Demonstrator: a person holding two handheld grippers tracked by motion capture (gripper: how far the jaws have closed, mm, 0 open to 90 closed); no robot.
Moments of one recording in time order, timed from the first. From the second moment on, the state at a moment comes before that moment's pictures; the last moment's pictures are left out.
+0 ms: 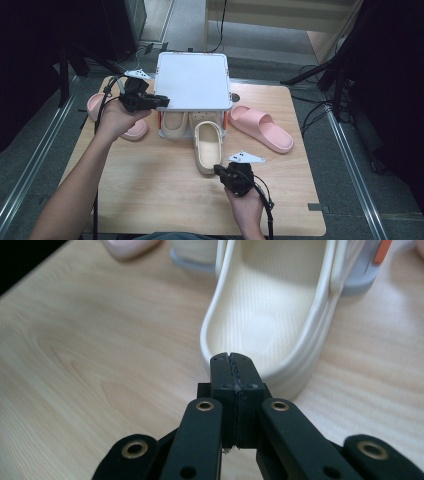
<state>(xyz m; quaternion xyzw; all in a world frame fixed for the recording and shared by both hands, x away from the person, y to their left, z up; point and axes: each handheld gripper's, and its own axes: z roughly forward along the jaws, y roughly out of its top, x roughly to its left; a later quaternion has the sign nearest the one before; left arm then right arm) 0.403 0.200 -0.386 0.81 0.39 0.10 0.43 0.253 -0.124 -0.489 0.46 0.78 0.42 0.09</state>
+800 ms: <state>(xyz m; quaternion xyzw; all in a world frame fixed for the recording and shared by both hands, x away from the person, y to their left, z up) 0.403 0.200 -0.386 0.81 0.39 0.10 0.43 0.268 -0.108 -0.512 0.46 0.80 0.38 0.07</state>
